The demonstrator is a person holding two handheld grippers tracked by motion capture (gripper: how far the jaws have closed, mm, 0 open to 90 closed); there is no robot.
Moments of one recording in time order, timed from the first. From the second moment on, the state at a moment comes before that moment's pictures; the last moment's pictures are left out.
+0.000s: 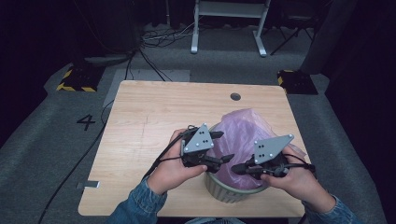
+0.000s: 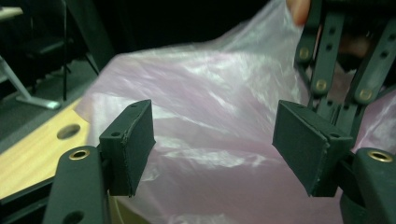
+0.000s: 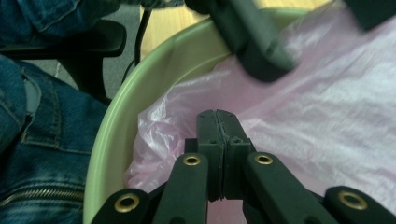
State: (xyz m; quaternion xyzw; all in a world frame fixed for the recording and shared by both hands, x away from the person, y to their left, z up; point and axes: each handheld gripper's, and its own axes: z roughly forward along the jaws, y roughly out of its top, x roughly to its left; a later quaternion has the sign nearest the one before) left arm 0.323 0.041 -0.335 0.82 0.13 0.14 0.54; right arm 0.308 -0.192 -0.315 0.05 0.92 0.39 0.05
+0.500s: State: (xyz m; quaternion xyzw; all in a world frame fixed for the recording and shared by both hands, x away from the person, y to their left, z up) left arm 0.321 0.039 -0.340 0.84 0.13 0.11 0.52; right arm 0.318 -0.248 -0.289 0.15 0.85 0.49 0.10
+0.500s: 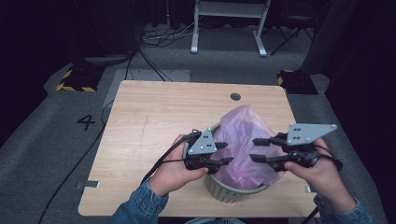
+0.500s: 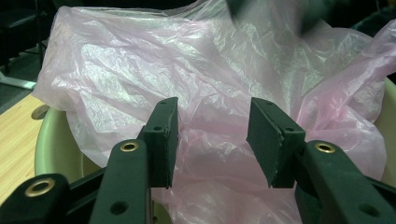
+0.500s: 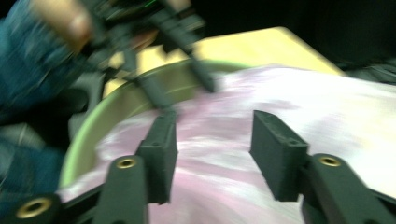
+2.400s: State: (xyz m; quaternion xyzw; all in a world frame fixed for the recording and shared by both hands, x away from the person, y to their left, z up) left arm 0.367 0.037 -0.293 0.80 0.14 0.18 0.56; right arm 0.333 -0.233 -0.274 0.13 0.86 0.49 0.12
